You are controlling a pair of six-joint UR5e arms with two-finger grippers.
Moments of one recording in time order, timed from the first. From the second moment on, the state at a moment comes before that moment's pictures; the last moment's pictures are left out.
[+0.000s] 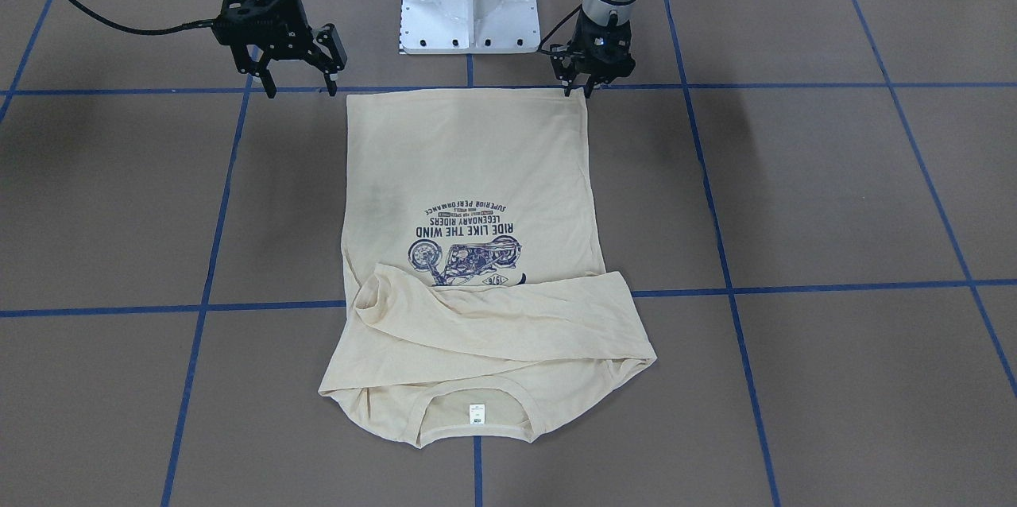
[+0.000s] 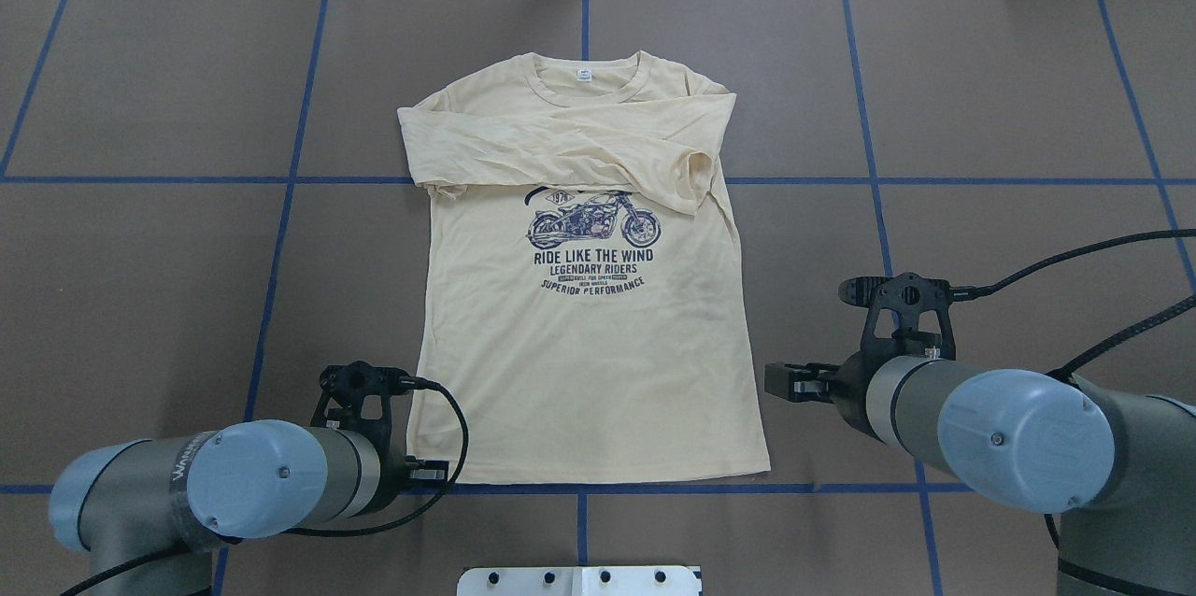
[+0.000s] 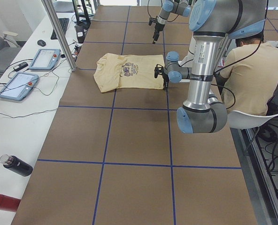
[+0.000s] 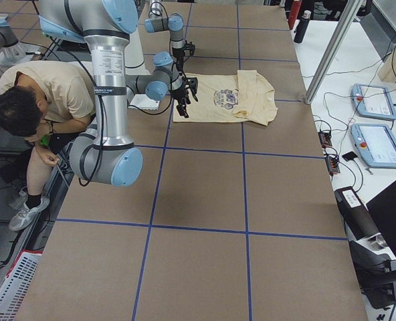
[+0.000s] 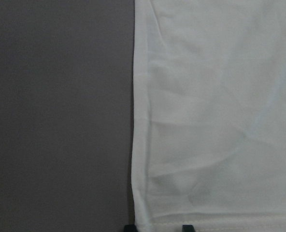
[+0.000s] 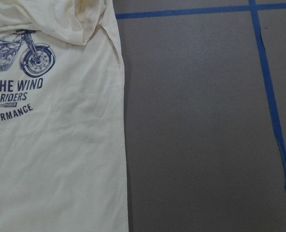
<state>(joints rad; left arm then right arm) -0.19 -1.79 -1.98 -1.84 -1.64 -1.40 0.28 -1.51 2.24 -1.45 1.46 1.41</state>
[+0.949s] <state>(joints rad) -0.19 -1.79 -1.99 -1.84 -1.64 -1.40 0.14 -1.41 2.09 -1.45 1.32 1.55</state>
